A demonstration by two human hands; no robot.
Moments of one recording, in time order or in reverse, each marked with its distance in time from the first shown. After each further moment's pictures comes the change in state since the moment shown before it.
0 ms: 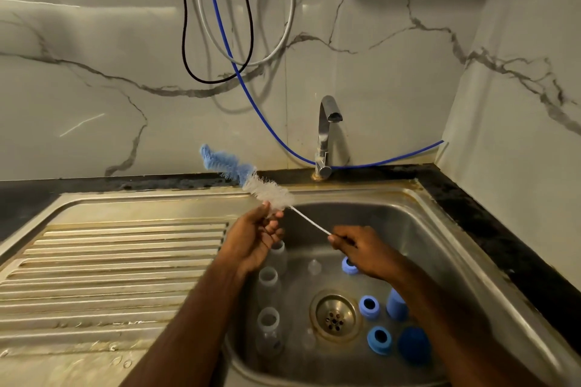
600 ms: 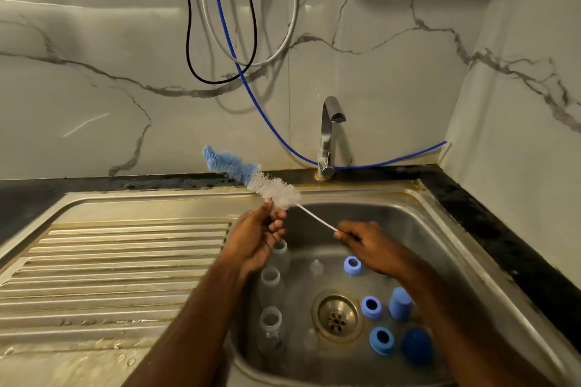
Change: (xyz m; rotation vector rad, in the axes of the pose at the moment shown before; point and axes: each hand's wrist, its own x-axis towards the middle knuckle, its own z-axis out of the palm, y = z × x) left_hand -0.001 0.001 -0.001 0.102 0.008 0.079; right_hand 0.001 -0.001 -0.012 -0.132 0.027 -0.046
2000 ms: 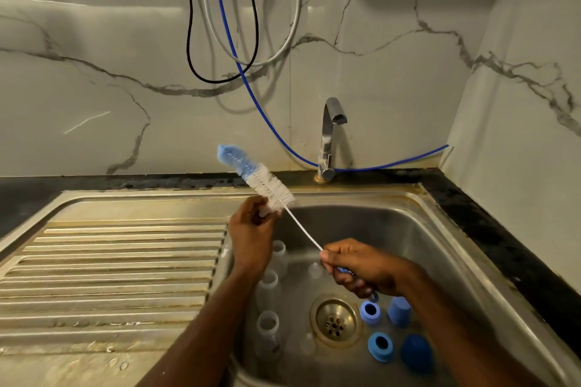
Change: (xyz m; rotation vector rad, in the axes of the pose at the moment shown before) left_hand 0.005 -0.023 0.005 0.638 0.339 0.616; right_hand -0.009 -0.026 0.003 0.626 -0.514 0.216
